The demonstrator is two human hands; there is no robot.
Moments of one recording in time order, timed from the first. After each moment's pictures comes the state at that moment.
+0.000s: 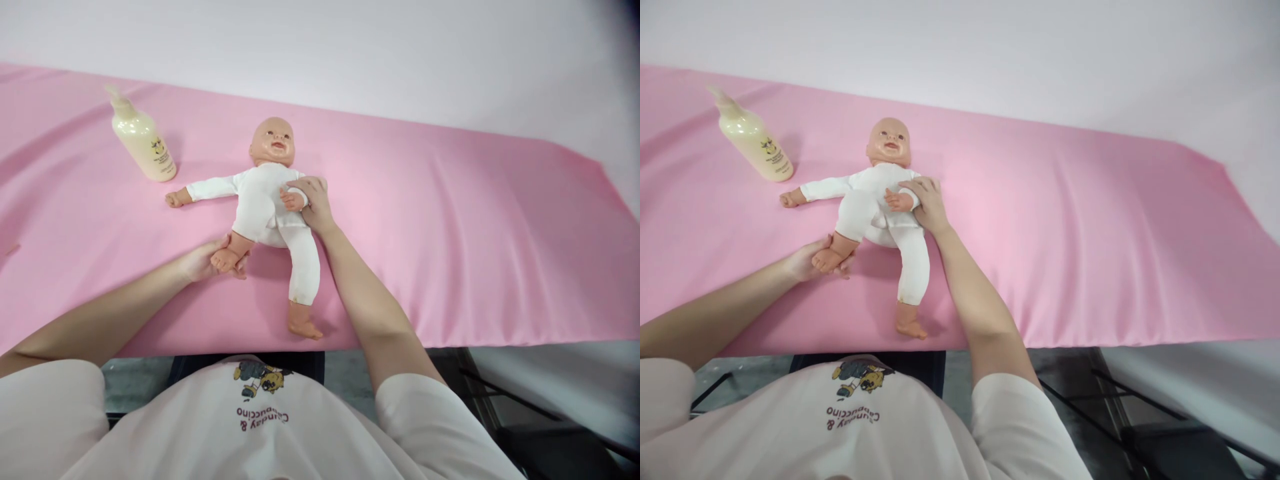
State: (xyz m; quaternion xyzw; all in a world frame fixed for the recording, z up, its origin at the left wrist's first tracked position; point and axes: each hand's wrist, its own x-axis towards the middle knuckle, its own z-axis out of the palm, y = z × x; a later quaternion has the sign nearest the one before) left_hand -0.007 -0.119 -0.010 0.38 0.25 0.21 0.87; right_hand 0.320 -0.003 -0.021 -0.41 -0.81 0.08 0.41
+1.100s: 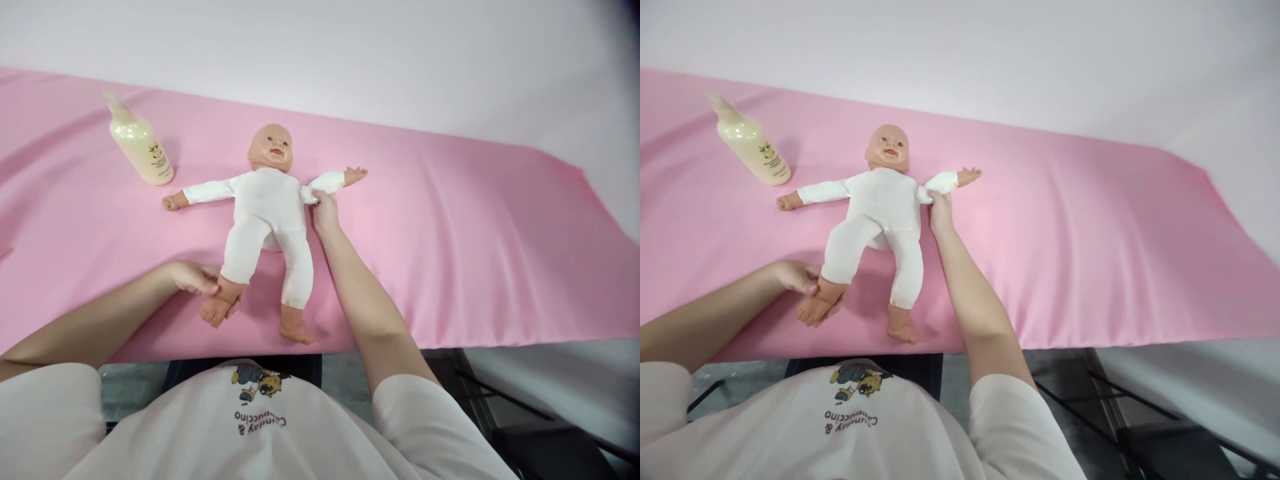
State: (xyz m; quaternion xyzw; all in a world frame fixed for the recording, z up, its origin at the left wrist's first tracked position) left_hand -0.015 -0.129 0.019 0.48 0.08 -0.06 0.87; right_hand 0.331 0.031 -0.057 -0.43 -0.44 0.42 0.67
